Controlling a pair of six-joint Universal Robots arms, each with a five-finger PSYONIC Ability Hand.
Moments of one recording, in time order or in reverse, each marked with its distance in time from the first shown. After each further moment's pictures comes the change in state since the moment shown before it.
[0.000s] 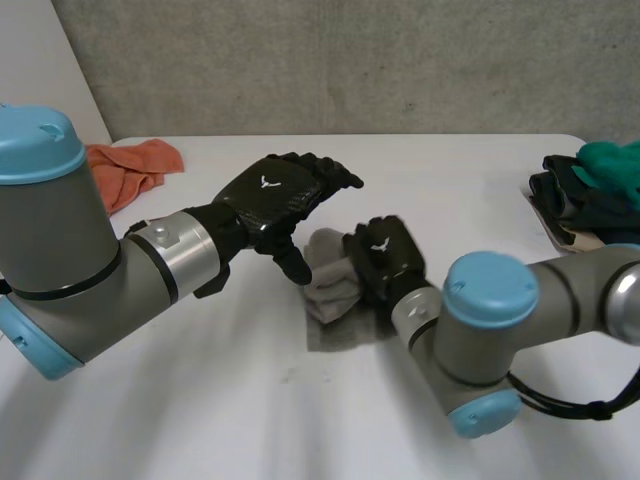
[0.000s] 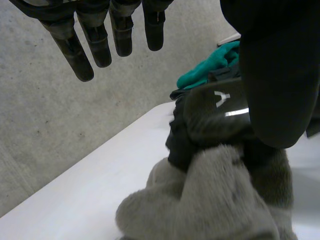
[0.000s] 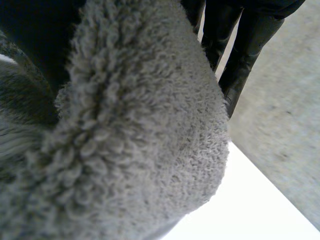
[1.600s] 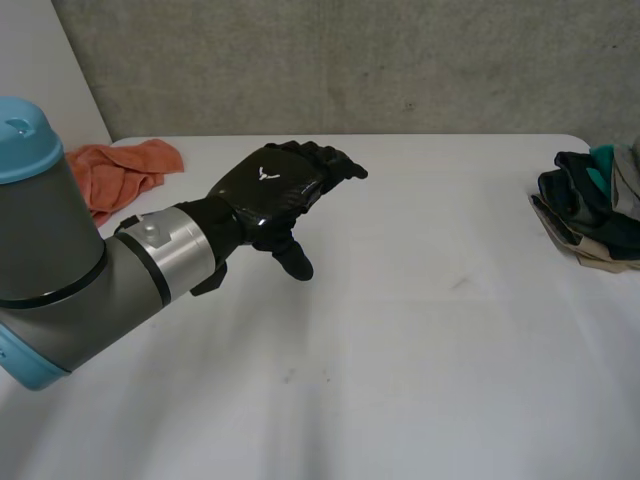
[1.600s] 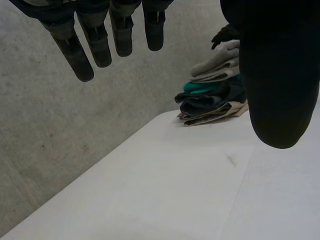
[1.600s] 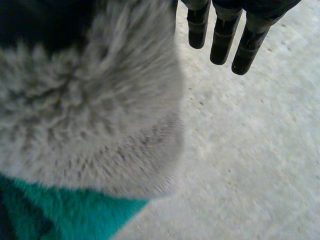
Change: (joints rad) left arm -0.008 0.066 -0.032 0.010 0.000 0.000; right arm -1.140 0.000 -0.201 -0.077 -0.646 0.042; left_hand 0.000 0.001 0.000 0.000 0.000; right_hand -0.750 -0.939 -0.919 -0.942 -0.860
